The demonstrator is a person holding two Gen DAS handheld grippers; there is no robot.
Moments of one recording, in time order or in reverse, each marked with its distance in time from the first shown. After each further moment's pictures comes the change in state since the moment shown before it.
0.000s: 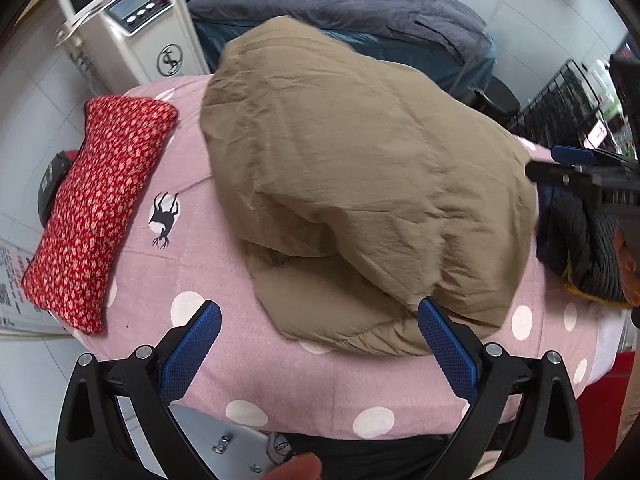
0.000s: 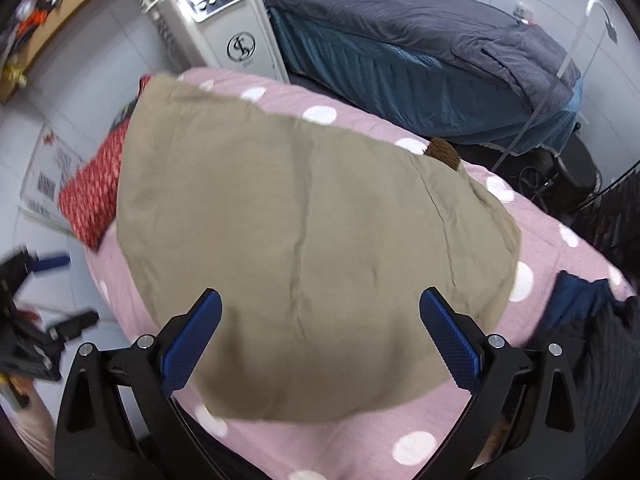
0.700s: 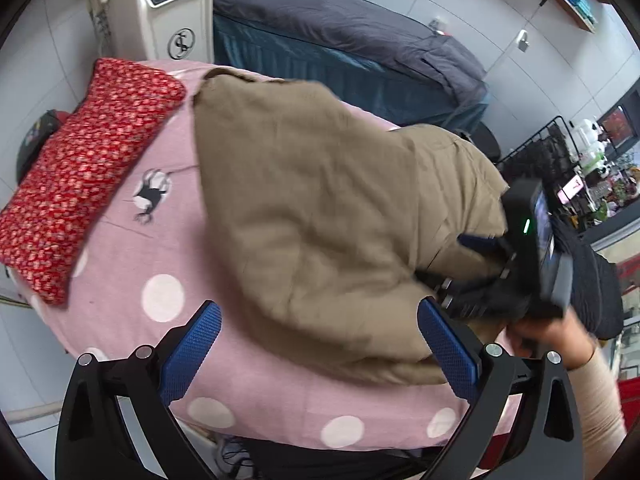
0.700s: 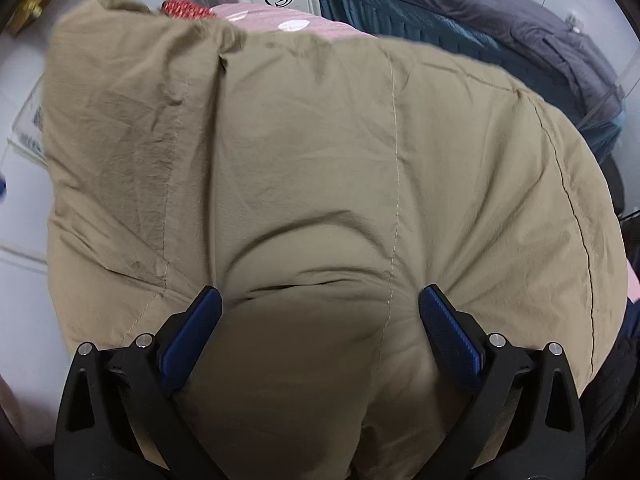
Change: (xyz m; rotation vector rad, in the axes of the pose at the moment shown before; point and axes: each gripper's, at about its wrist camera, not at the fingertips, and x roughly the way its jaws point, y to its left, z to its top) left arm -0.005 0.029 -0.024 -0.118 -0.077 -0.164; right arm 0.109 0.056 -0.070 -0.194 0.089 -0.039
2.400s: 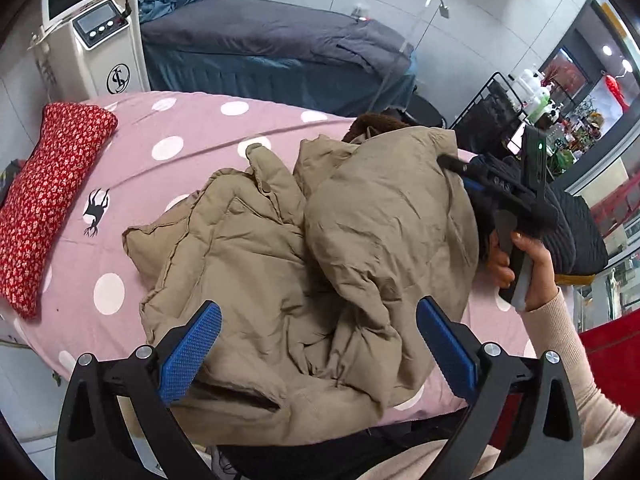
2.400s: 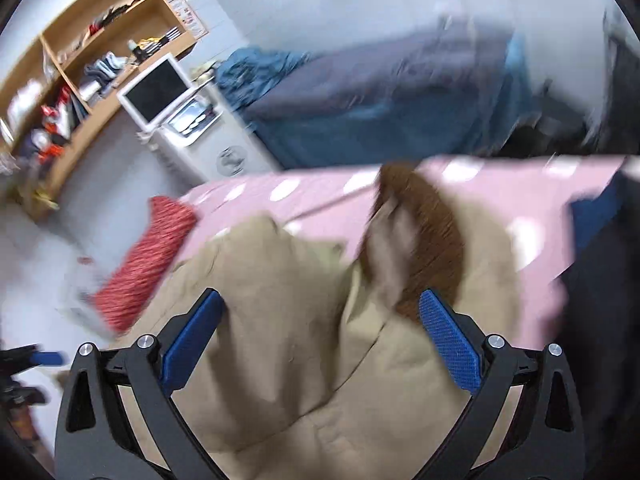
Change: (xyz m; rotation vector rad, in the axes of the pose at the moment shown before) left arm -0.013 -0.102 -0.063 0.190 -0.034 -0.080; right arm -0.066 -0.193 -0.106 0.472 -0.462 0.291
